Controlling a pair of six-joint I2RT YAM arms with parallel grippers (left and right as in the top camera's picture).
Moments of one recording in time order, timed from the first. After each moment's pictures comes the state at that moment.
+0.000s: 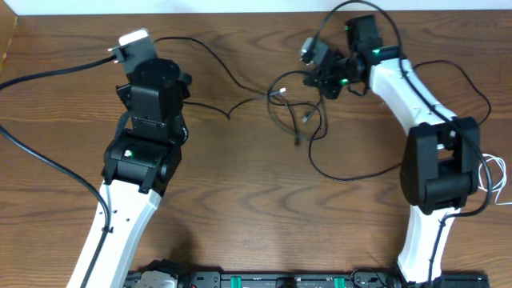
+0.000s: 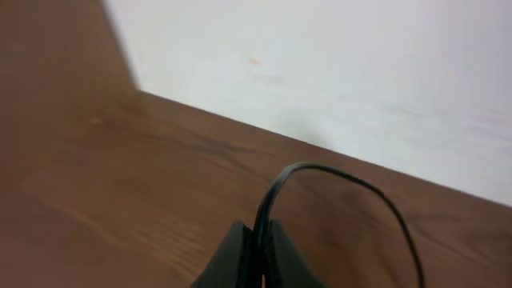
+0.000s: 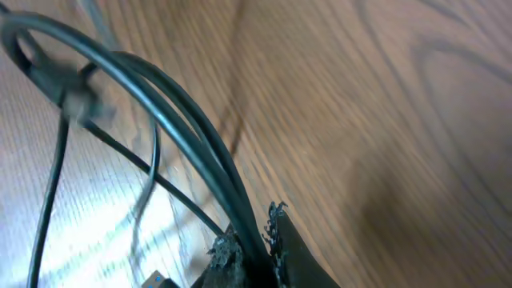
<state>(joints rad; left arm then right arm) -0.26 1.21 1.19 -0.40 -0.66 -0.29 0.17 2.13 1.69 -0.64 -0.59 -0.71</state>
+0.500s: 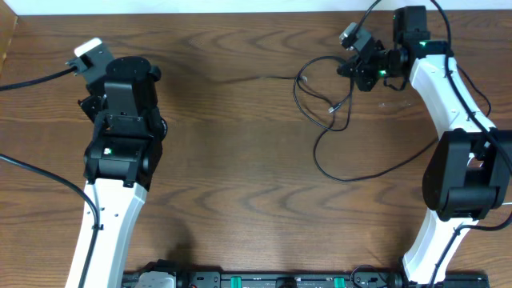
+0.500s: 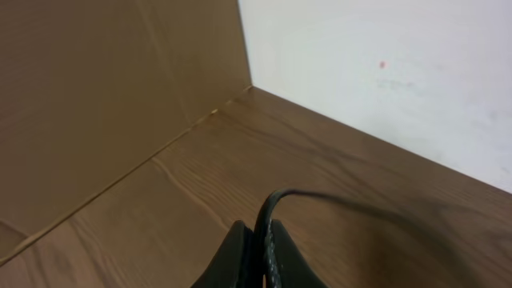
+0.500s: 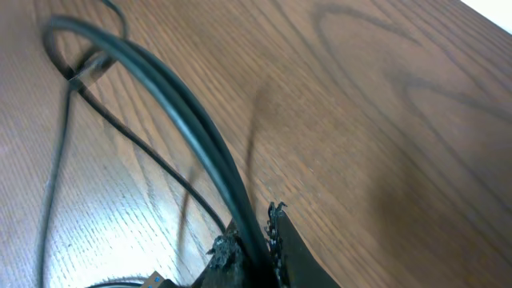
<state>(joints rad) -0.10 1.21 1.19 -0.47 -0.80 -0.28 0.03 2.06 1.69 -0.71 -0.62 -0.69</state>
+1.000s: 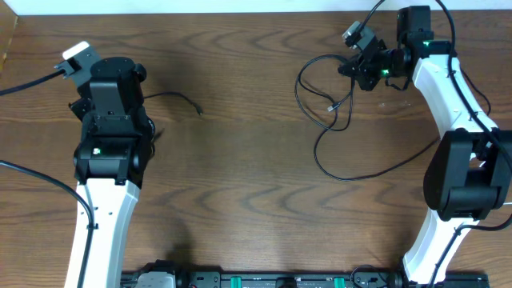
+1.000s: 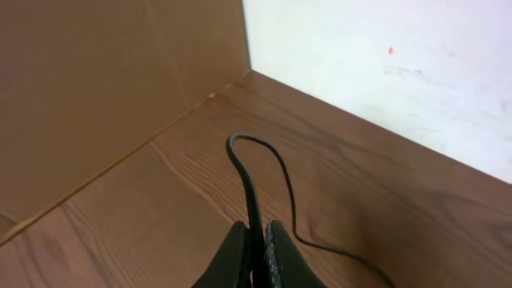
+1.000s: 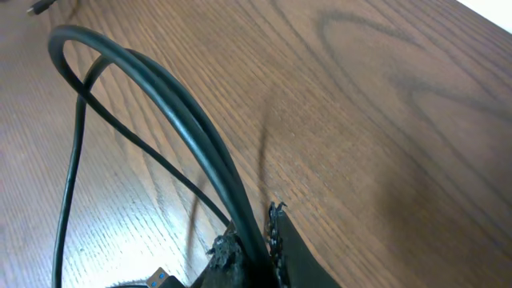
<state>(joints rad) -0.03 1.21 1.19 -0.50 -0.69 -0.30 0.02 2.06 1.69 -0.71 -0.65 -0.67</state>
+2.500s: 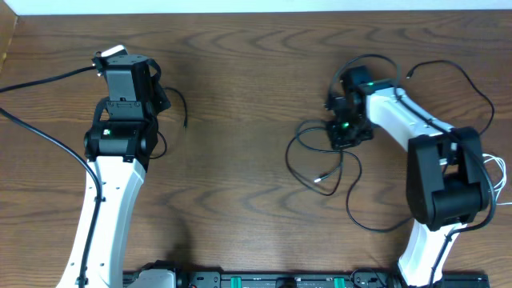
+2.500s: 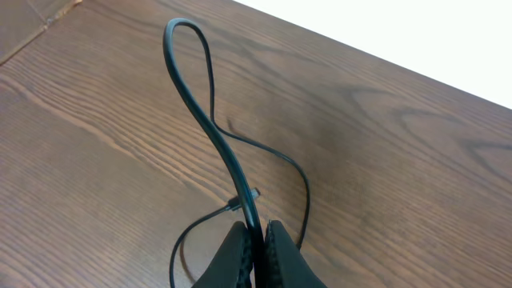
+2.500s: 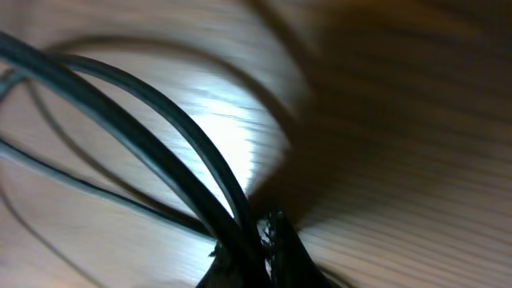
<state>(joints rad) -0.03 1.31 1.19 -0.60 -0.34 -0.38 0.21 2.03 1.34 -0.88 -0.20 -0.04</state>
